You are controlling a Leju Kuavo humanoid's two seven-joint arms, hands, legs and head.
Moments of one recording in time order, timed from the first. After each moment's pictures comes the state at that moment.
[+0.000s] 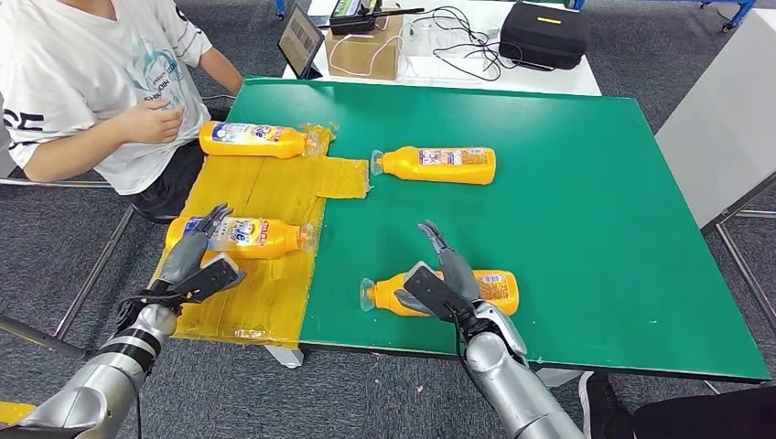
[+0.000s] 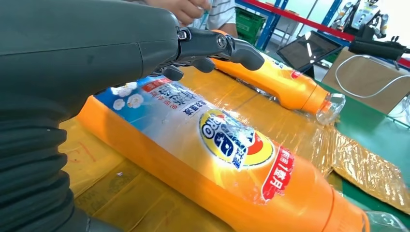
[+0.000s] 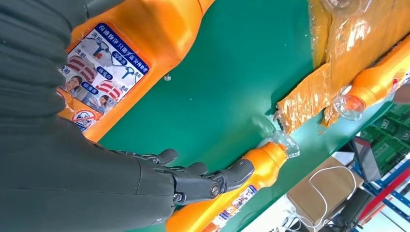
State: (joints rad) left arm -0.52 0.18 -0.02 -0.55 -0.67 0.32 -0.70; right arm -0.37 0.09 0.35 -0.94 0.47 -0.20 -0.30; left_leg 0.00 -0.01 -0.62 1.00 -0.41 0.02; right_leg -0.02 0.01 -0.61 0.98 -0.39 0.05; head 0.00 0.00
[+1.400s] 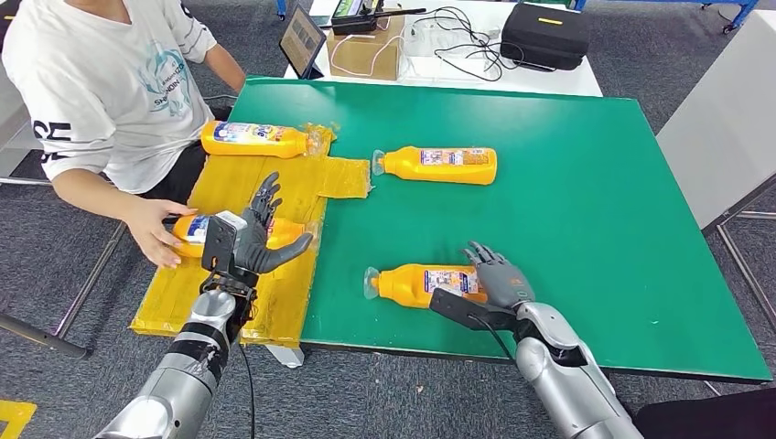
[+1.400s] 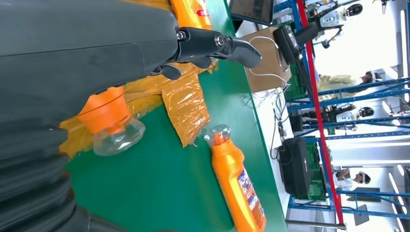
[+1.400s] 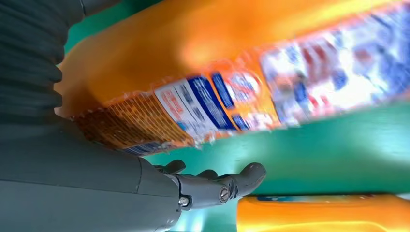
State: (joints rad) left arm -0.47 -0.14 0.07 -0.80 -0.18 -0.03 -0.63; right arm -0.36 -0.15 0.40 -1.05 0.84 0.01 0.01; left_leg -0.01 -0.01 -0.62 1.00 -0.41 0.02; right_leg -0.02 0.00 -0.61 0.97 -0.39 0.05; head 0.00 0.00
